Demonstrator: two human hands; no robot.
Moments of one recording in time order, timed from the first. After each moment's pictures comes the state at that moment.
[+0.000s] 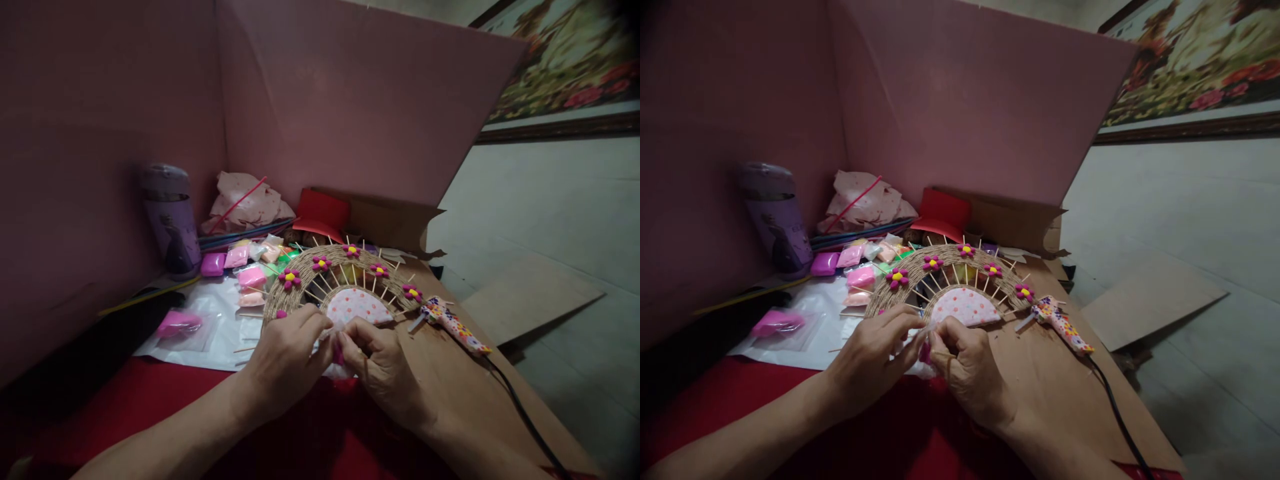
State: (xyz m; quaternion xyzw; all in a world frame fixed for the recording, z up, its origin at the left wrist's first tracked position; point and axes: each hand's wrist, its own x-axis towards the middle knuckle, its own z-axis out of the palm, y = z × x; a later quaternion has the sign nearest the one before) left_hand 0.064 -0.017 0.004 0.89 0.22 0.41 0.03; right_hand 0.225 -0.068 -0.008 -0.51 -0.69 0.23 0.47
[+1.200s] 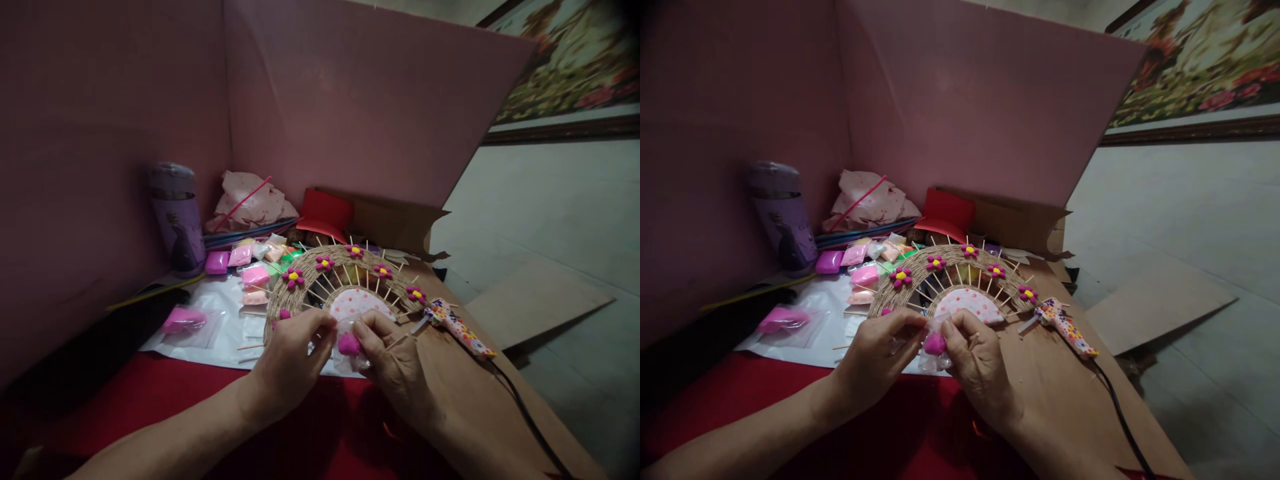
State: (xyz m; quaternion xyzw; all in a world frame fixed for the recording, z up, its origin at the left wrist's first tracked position) left_hand 0.070 -0.022 -0.004 0.81 0.25 0.48 0.22; right_hand 0.220 -0.073 0.001 -0.45 -0.52 0.43 0.58
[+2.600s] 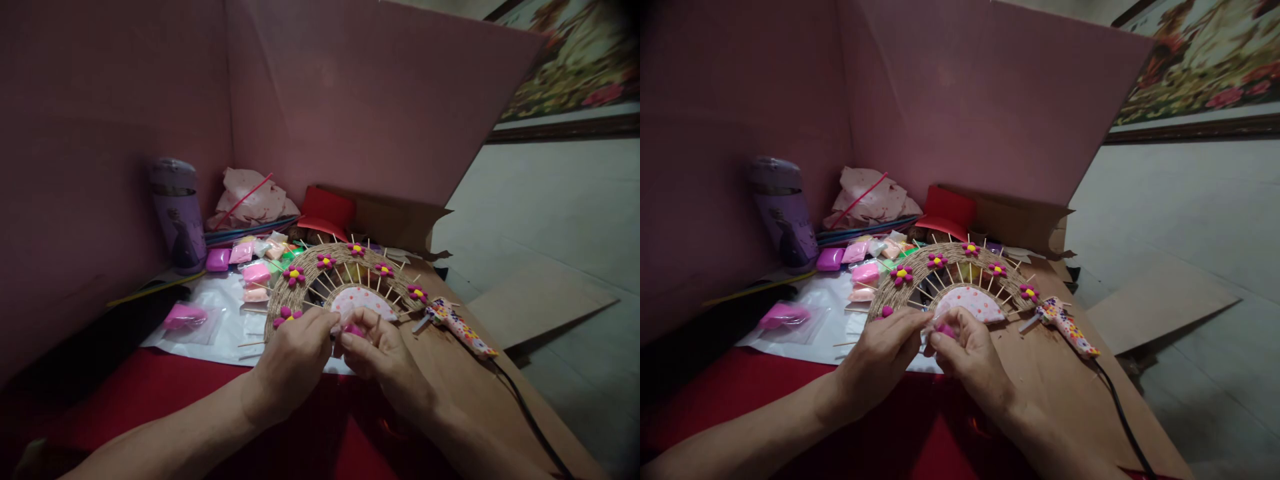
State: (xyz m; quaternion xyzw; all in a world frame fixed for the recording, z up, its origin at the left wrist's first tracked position) left_hand 0.071 -0.023 -0.003 0.85 0.23 0.46 0.04; right_hand 0.219 -0.070 0.004 -0.43 -0.49 0.54 0.52
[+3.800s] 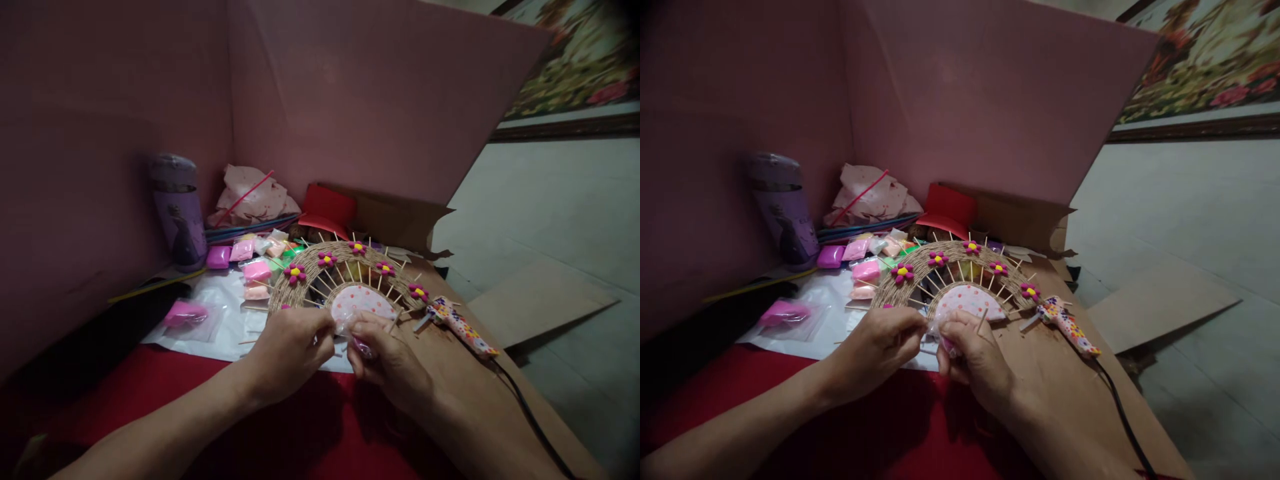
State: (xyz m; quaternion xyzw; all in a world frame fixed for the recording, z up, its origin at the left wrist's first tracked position) left_hand 0.063 -0.018 0.009 0.89 0.27 0.35 0.11; right_hand 0.224 -0.064 0.002 -0.43 -0.46 0.59 0.51
